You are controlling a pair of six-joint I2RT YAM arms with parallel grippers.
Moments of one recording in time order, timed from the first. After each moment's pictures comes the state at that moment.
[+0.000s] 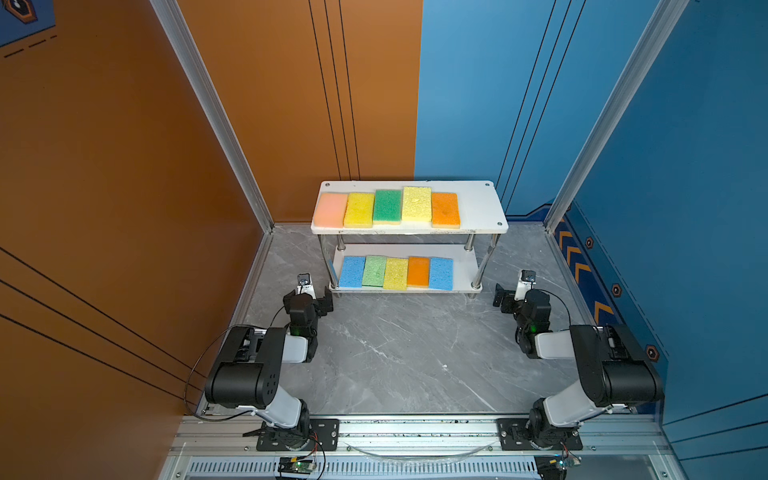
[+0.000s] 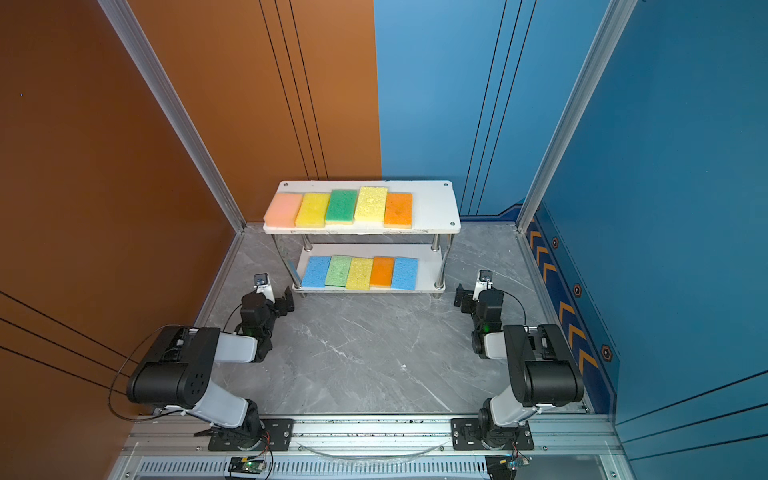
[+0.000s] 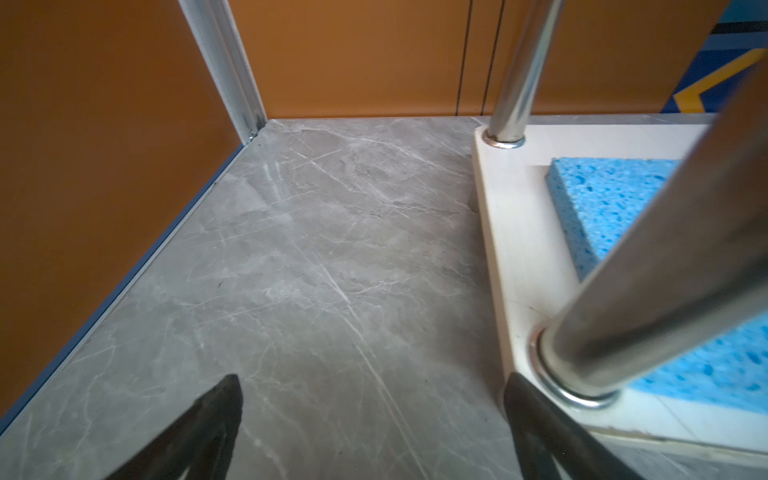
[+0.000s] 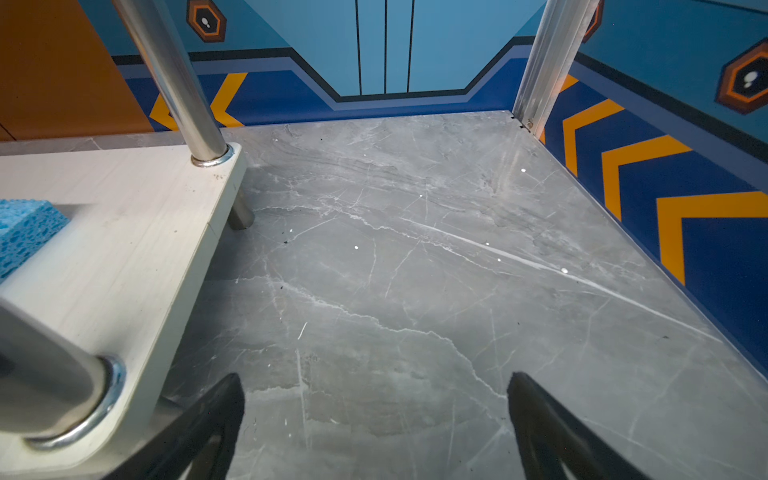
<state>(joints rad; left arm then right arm) -0.04 1.56 0.34 0.88 -0.19 0.01 0.01 1.56 0.37 0.85 0.10 0.05</state>
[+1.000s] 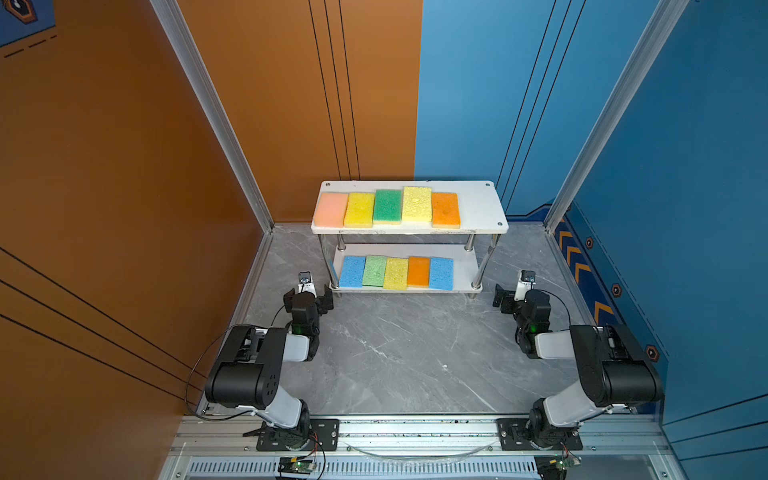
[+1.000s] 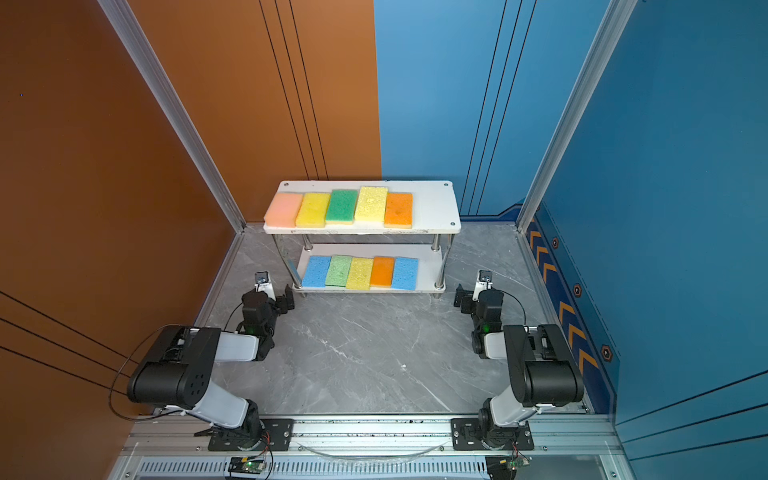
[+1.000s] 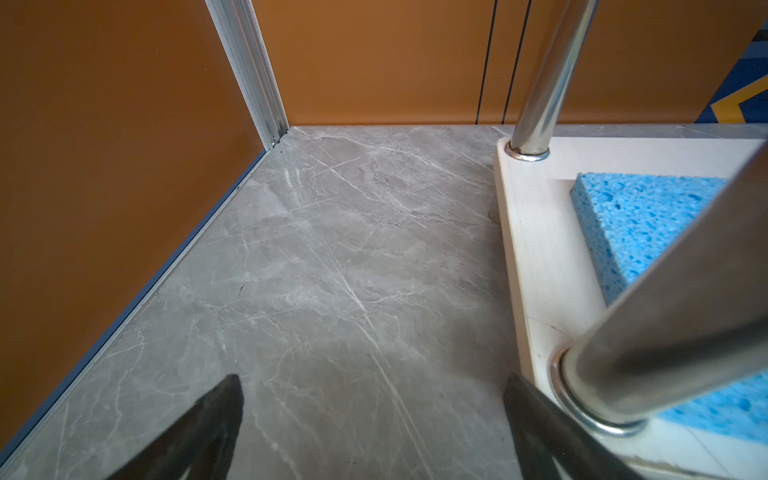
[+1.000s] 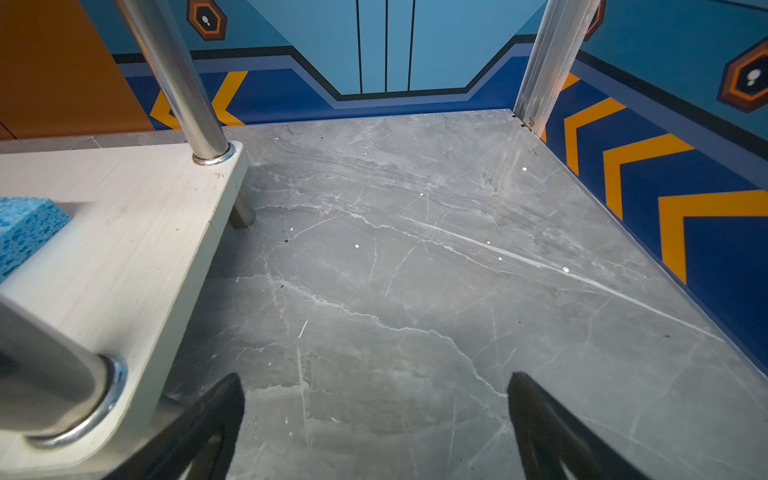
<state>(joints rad) -0.05 1.56 0.35 0.88 -0.29 -0.01 0.01 1.56 0.37 0.85 0.10 0.05</state>
